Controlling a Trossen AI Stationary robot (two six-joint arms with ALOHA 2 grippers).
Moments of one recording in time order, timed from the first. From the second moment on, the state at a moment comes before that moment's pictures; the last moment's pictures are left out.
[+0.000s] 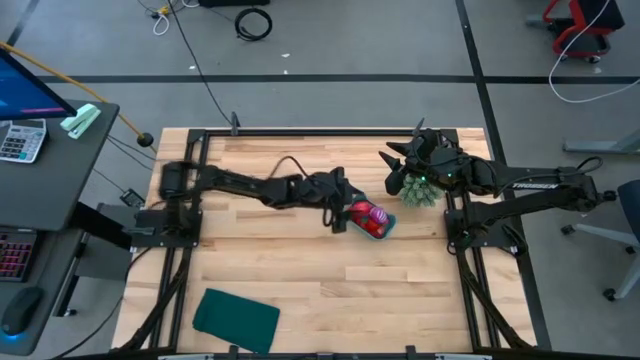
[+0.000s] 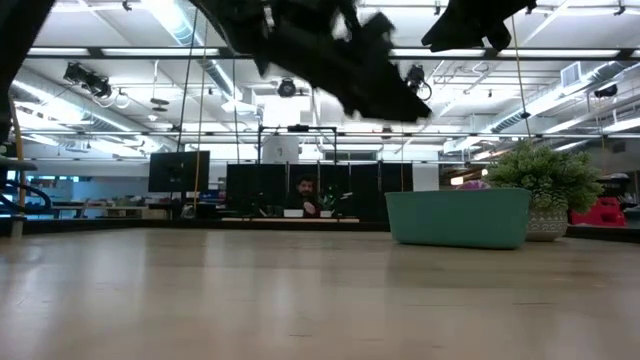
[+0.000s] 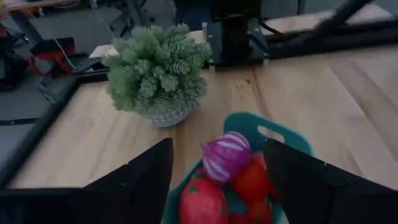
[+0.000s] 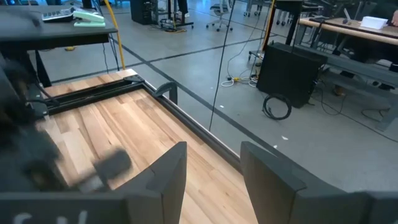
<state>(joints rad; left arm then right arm) 0.05 1.95 1.29 0.30 -0.06 0.14 -0.08 0.92 0.86 -0.25 0.60 0.15</state>
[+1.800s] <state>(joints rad) 0.01 0.00 0.46 -0.56 -0.09 -0.31 0.01 0.59 0.35 -0.06 0.39 0.35</state>
